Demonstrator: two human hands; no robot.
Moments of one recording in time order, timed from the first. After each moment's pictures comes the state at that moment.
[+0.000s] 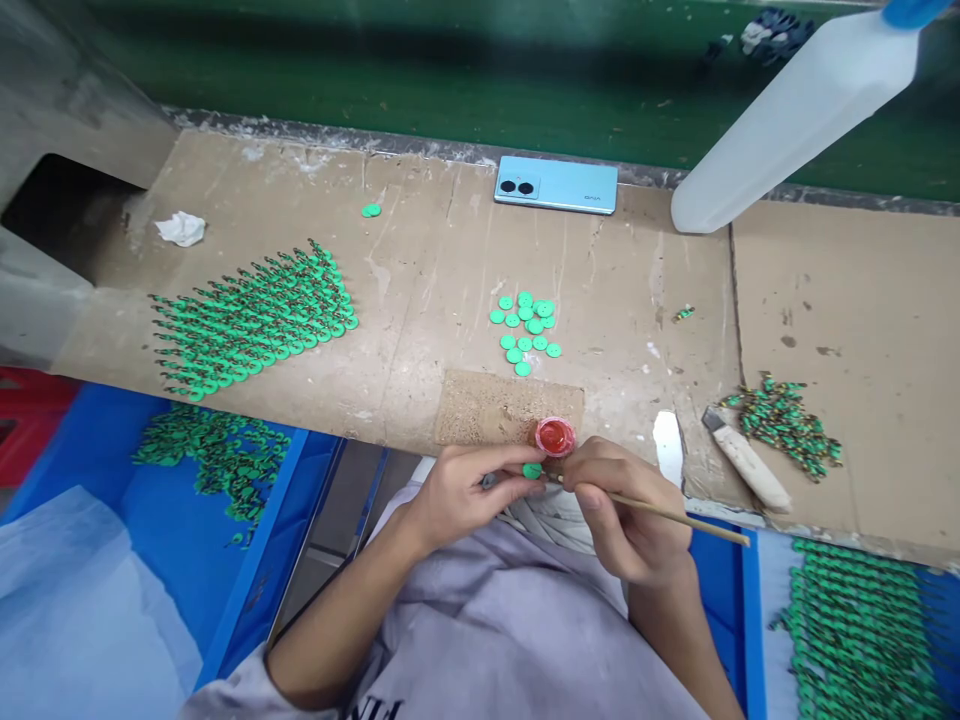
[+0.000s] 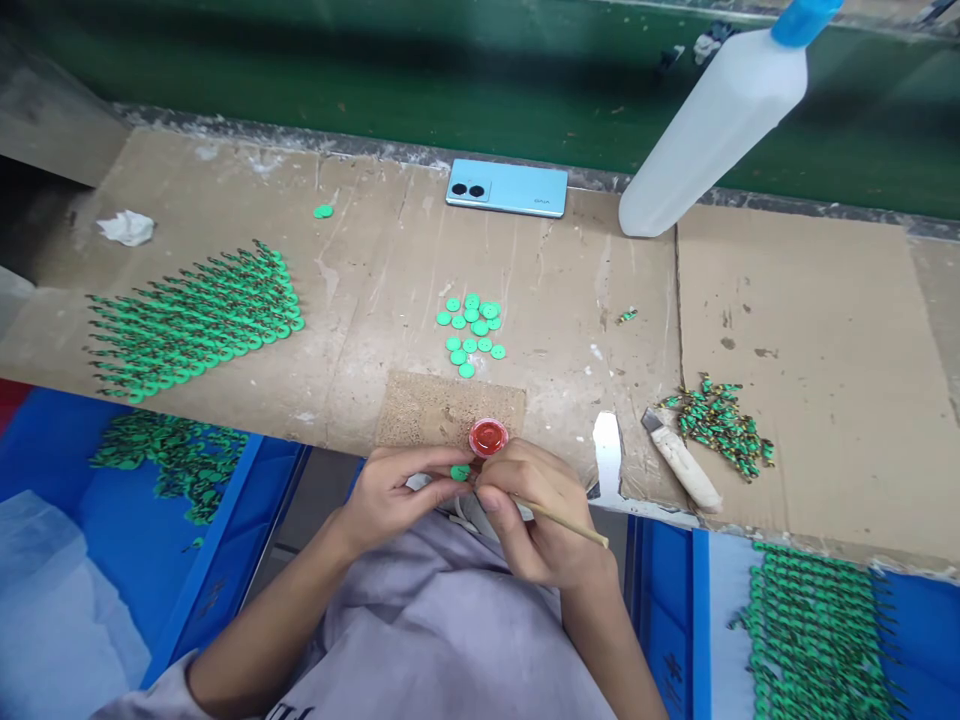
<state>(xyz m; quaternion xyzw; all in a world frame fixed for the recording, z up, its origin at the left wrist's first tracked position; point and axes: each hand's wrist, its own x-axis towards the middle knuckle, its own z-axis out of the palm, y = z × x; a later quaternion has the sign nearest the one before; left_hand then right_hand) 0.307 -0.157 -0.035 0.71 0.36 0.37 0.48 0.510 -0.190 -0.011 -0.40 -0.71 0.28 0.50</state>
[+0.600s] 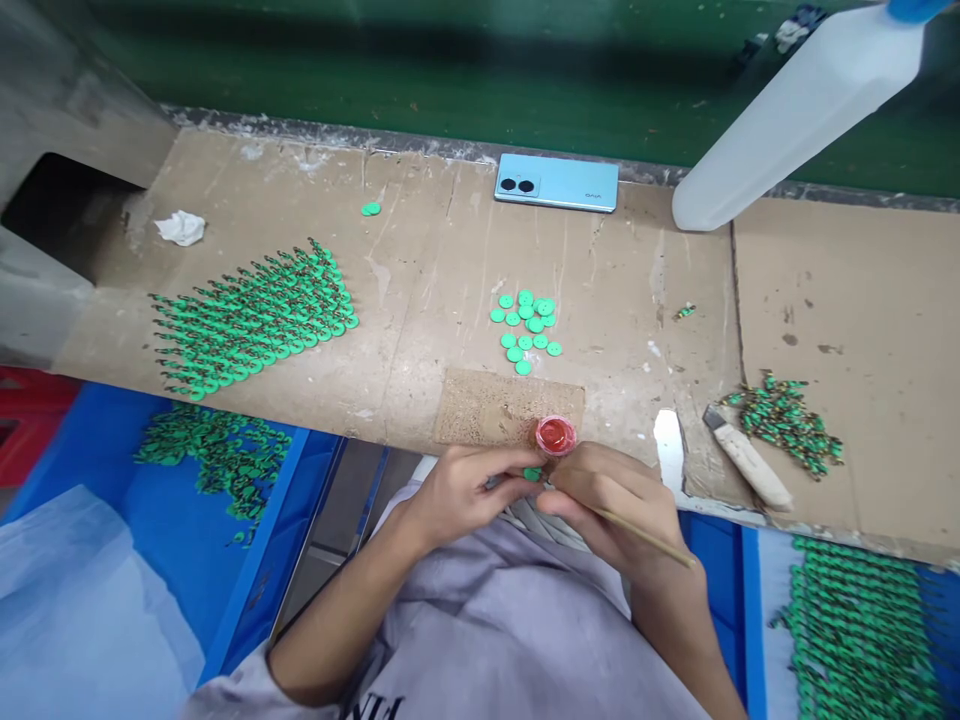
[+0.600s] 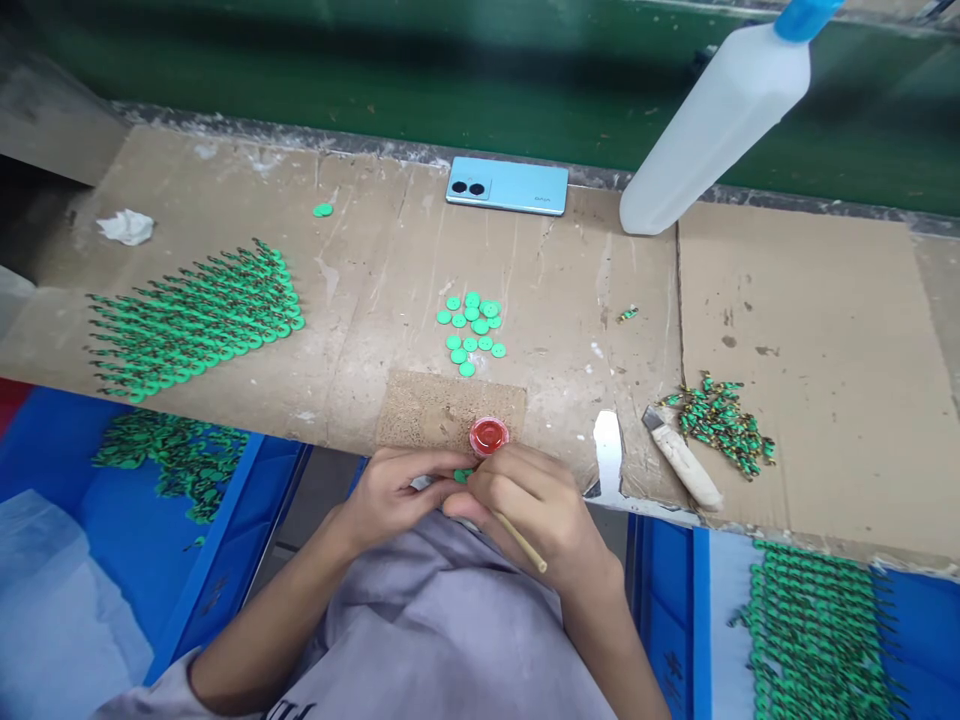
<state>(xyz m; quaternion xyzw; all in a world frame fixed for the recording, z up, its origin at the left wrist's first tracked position) 0.305 -0.156 -0.033 0.73 0.34 0.35 0.48 0.507 -0.189 -0.006 -0.41 -0.76 0.23 0.45</state>
